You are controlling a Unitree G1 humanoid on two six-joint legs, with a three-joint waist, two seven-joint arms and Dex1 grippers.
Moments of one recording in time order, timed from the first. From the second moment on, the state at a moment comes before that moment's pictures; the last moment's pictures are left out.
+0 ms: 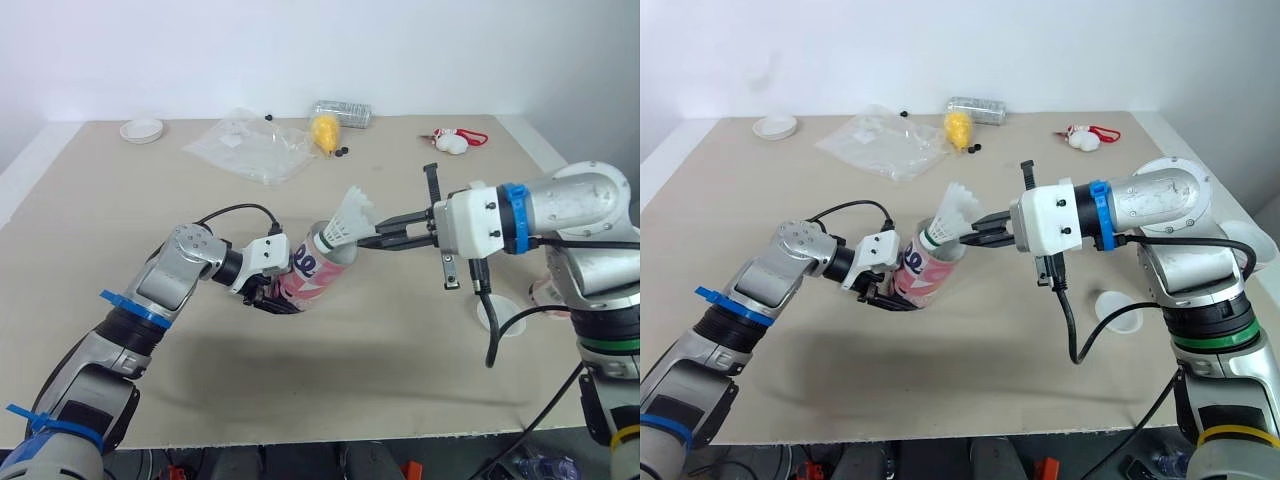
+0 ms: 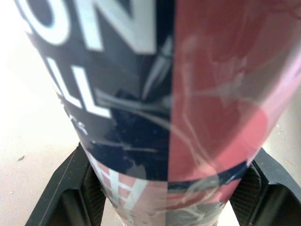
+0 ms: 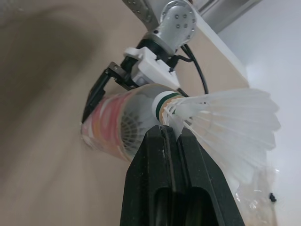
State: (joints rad) left arm -0.75 0.57 -0.37 0.17 -0.07 0.37 -1.34; right arm -0.80 -0.84 0.15 -0.19 0.31 0.00 1.35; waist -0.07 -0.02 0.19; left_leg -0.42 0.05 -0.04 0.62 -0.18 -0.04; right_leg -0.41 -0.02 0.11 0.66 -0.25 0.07
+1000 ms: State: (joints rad) left arm -0.77 0.58 -0.39 0.15 -0.06 0.38 -1.36; right arm -1.01 -0.76 0.26 -0.08 0.40 0.45 1.42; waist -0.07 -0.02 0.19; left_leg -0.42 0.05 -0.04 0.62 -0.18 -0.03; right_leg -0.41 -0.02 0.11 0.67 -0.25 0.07
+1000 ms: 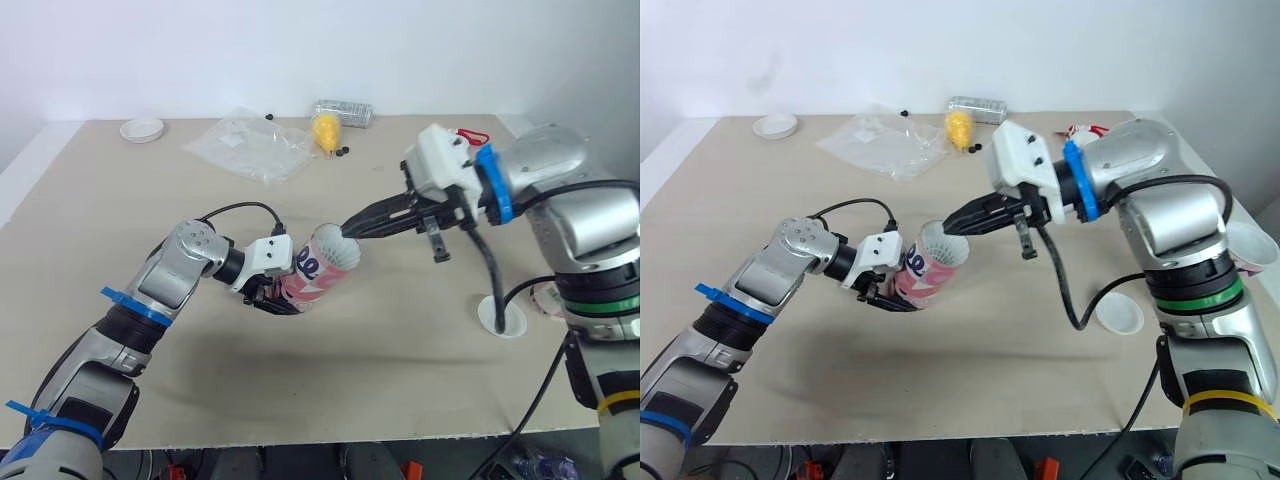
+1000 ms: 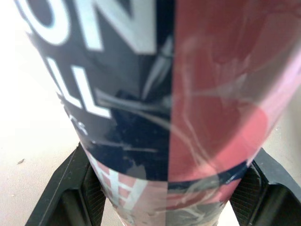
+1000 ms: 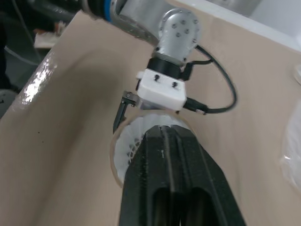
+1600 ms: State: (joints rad) left arm -0.77 0.57 -0.39 0.13 -0.06 0.41 -1.36; right arm -1.12 -0.59 0.55 0.11 0.08 0.33 1.50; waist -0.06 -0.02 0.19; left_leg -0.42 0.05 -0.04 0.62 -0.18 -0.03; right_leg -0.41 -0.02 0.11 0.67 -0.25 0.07
